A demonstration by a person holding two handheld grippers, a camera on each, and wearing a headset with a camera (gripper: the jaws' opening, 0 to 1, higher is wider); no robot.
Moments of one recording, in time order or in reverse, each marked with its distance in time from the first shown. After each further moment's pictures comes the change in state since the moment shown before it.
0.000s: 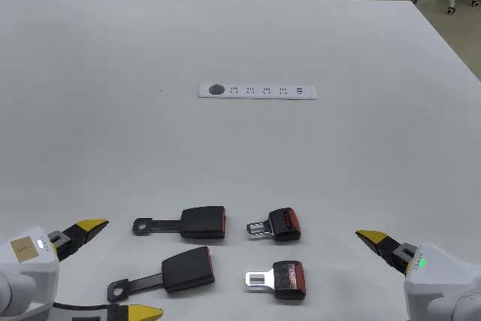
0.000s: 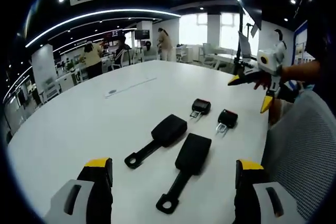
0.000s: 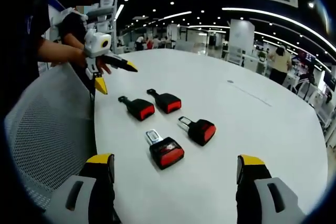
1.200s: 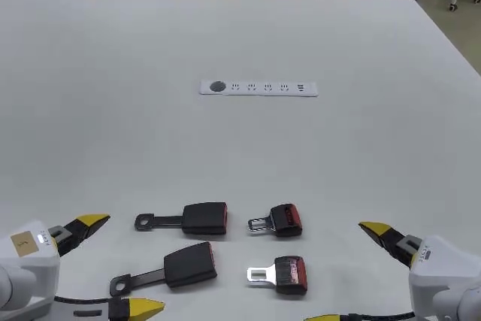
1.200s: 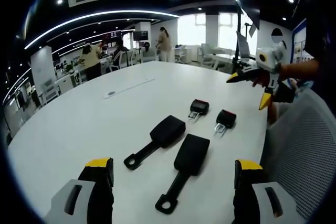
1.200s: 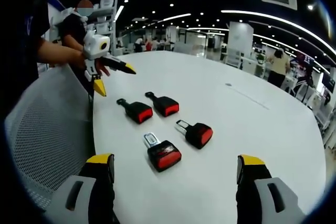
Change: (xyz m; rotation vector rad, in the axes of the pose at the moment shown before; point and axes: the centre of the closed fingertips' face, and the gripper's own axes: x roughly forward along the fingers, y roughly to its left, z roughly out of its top) left arm 0.000 -0.001 0.000 0.000 0.000 0.000; right arm -0.003 -0.002 0.005 0.000 -0.016 -0.010
